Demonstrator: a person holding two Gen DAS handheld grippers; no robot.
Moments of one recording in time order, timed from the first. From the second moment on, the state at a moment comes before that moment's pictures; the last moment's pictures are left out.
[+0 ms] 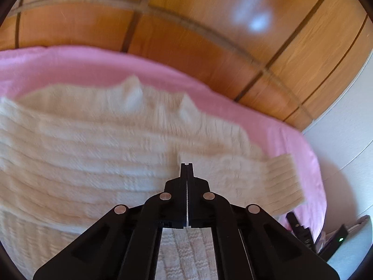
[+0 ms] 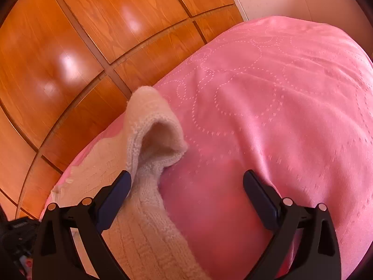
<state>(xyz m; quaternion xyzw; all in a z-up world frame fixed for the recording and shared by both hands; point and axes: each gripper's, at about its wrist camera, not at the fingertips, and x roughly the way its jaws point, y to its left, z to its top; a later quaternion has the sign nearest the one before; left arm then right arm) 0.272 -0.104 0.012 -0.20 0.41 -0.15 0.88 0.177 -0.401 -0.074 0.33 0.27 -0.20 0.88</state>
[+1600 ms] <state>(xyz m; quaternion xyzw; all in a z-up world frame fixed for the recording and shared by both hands) 0.239 -0.019 -0.054 -0.21 0.37 -0.11 0.90 0.191 -0.393 -0.062 0.27 0.33 -0.20 0.88</state>
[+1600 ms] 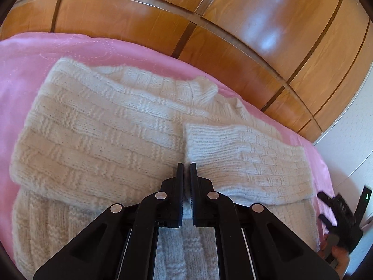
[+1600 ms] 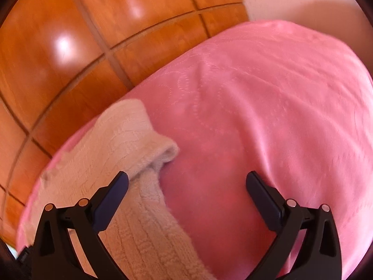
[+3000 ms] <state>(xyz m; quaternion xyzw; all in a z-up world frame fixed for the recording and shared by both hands) 0.187 -0.013 -0.045 -0.20 0.35 -0.11 0.91 0.196 -0.436 -0.080 0.25 0.36 -0.22 0.87</state>
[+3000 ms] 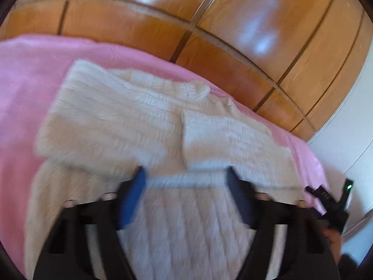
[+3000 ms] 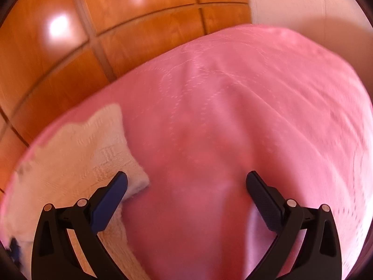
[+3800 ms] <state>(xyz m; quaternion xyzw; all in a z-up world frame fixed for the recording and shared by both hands) 0.049 0.077 -0.057 -0.19 0.38 -0.07 0.90 0.044 -0.415 -0.085 0.34 0.36 0.10 0.86</state>
